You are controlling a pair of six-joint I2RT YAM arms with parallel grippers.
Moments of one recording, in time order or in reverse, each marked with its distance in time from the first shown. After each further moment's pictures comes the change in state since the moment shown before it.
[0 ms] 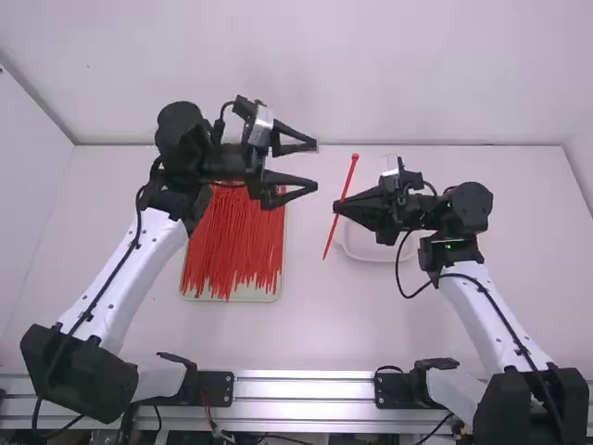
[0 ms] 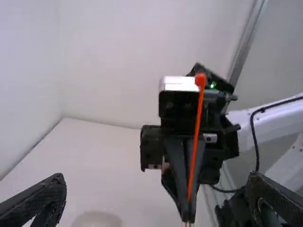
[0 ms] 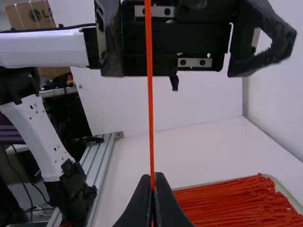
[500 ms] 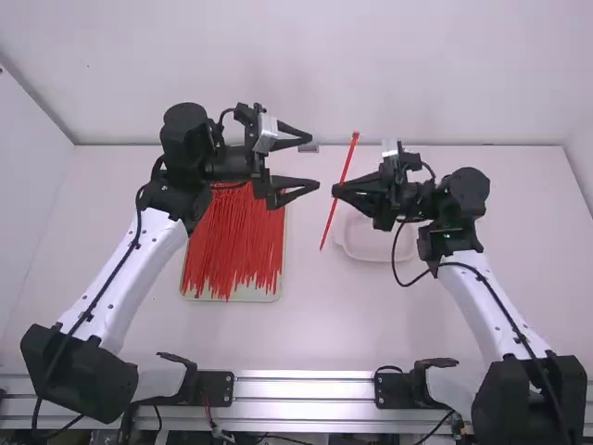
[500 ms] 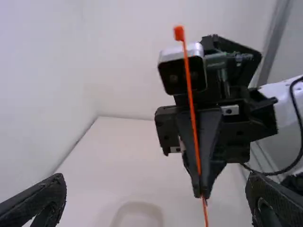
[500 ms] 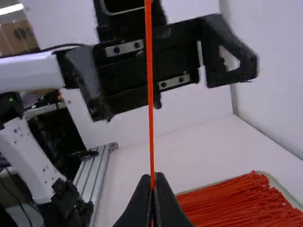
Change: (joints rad) left arm 0.000 0.000 0.000 -0.104 -0.111 0.244; right arm 0.000 0.053 0.080 -0.103 0.082 0.035
